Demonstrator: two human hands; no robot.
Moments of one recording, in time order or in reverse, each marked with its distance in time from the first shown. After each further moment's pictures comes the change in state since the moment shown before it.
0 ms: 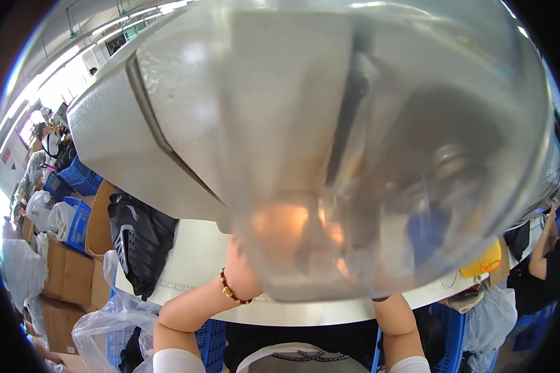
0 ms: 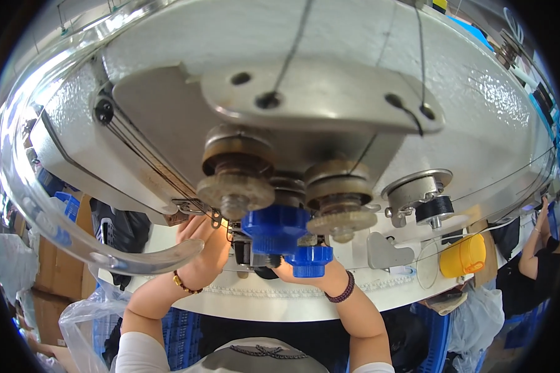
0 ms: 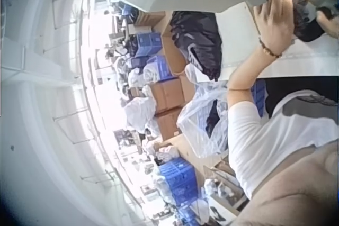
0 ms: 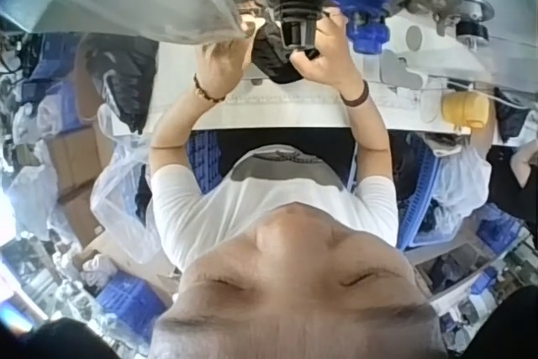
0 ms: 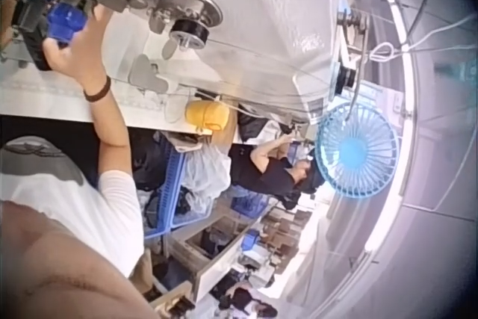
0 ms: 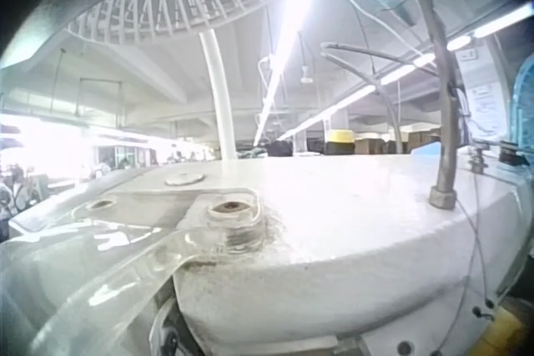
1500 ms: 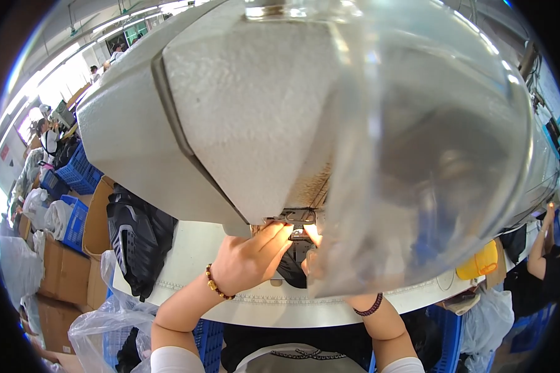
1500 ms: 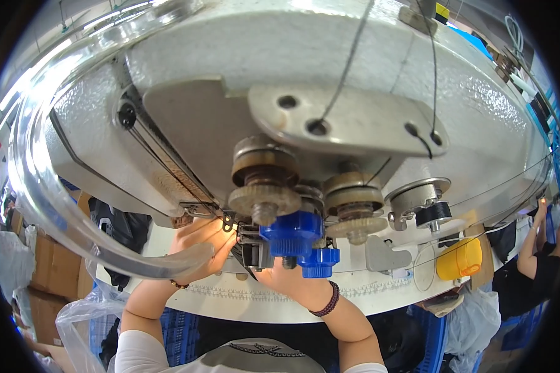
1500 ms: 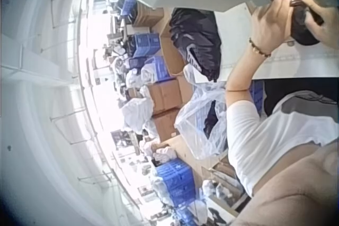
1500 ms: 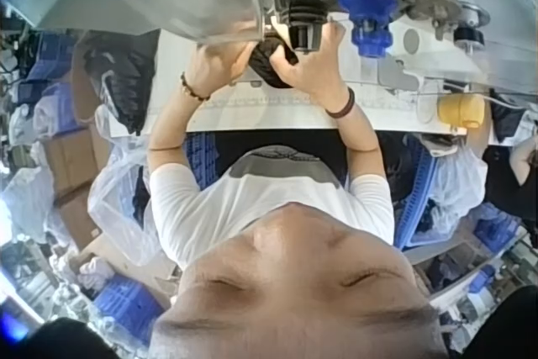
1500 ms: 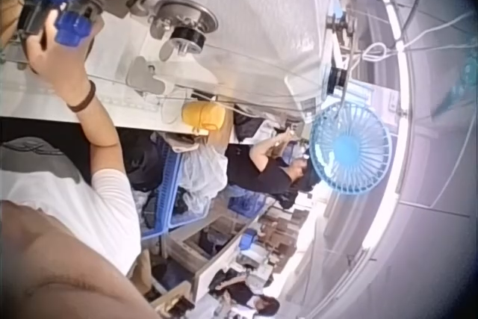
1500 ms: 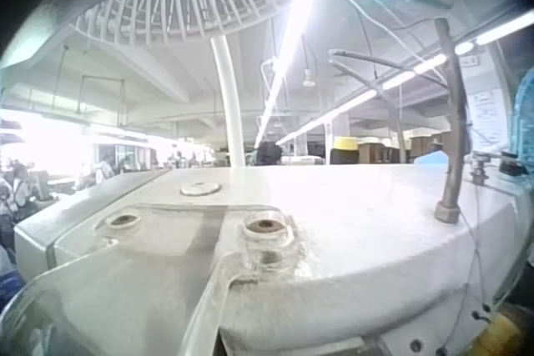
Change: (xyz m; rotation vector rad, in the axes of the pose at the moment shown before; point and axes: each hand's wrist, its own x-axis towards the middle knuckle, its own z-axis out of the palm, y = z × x) left_hand -0.010 -0.019 -0.007 -0.100 -0.212 0.015; right_hand -0.025 0.003 0.046 -0.456 0.140 0.077
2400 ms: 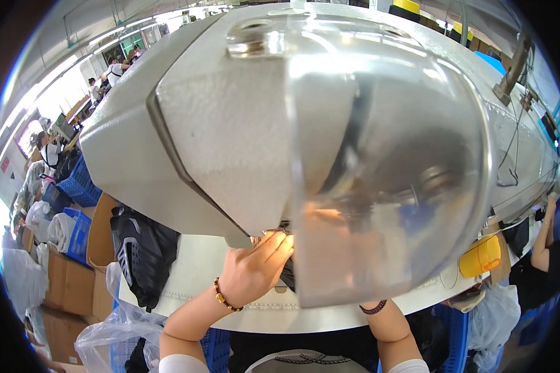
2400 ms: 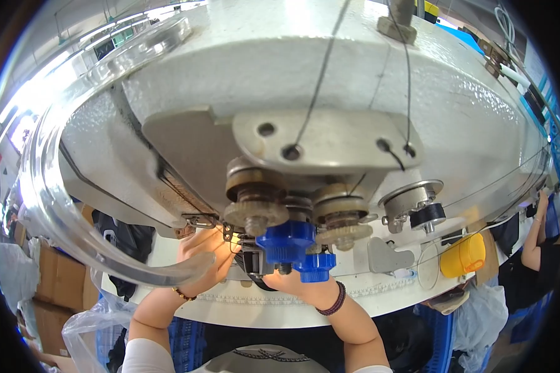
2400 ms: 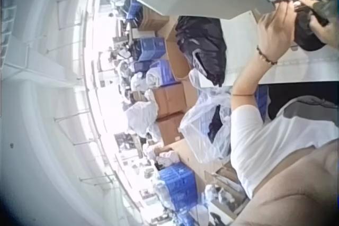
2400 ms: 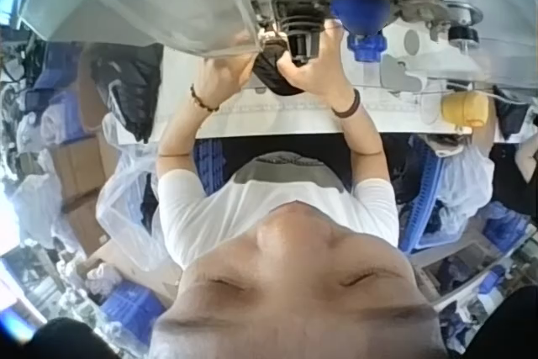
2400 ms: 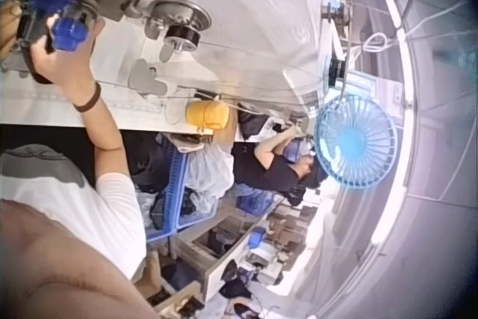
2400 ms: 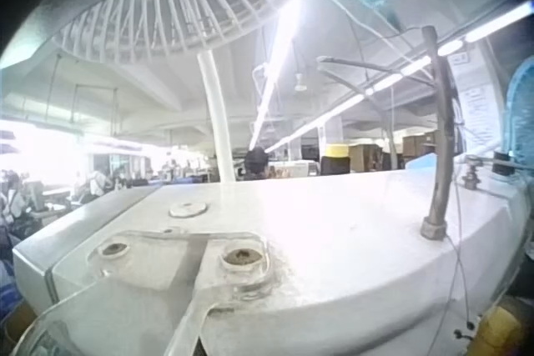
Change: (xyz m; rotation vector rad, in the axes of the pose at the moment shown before) left_hand 0.003 0.006 -0.001 0.068 0.034 -0.001; right_hand 0.027 -0.005 -0.029 0.249 0.096 0.026
